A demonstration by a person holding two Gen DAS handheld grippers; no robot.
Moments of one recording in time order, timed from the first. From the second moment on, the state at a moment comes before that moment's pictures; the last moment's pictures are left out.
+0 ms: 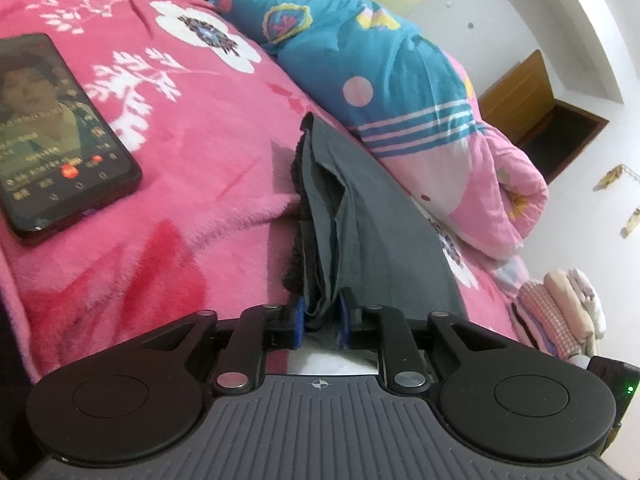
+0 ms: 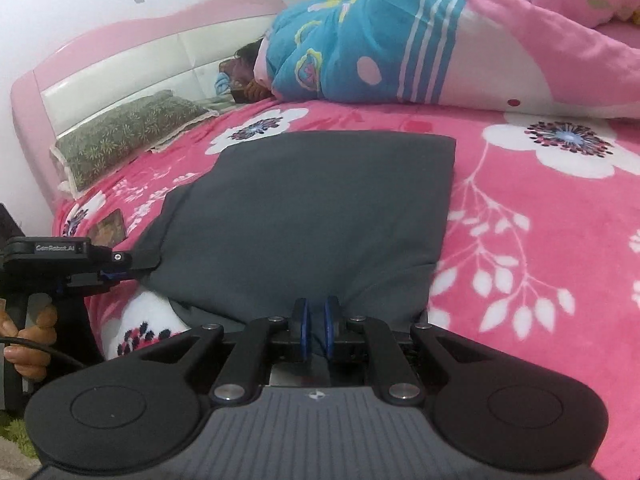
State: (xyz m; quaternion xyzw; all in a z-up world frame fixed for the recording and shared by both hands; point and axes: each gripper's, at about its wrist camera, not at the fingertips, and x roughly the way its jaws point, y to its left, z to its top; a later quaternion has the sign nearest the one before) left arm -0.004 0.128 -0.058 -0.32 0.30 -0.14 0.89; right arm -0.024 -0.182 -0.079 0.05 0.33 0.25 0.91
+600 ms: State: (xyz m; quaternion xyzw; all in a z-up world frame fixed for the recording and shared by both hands) left arm 0.015 0.049 -0.006 -0.16 0.25 -0.28 0.91; right arm -0.036 -0.180 -0.086 0.04 0.30 0.23 0.92
